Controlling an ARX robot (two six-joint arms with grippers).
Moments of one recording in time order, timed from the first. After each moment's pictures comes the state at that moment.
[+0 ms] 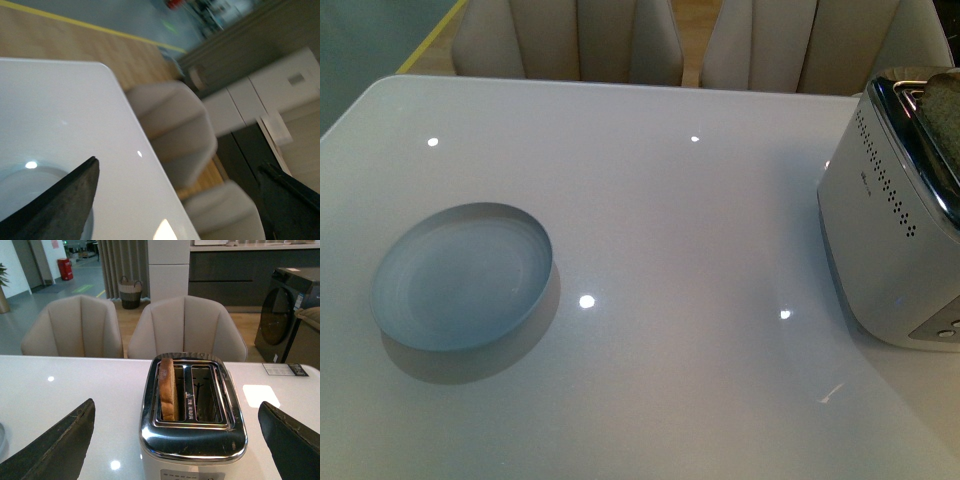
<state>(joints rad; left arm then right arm) -0.35 1.07 0.34 0.56 -0.61 -1.04 0.00 0.01 0.02 0.00 0.00 0.00</state>
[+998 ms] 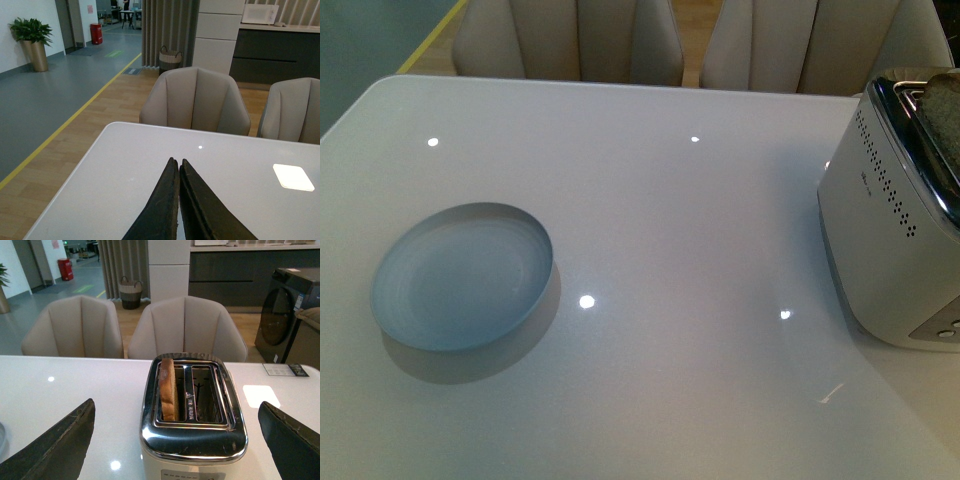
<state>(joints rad) 0.00 0.46 0.01 0.46 0.00 -0.01 0.00 0.01 0.02 0.00 0.00 0.00</state>
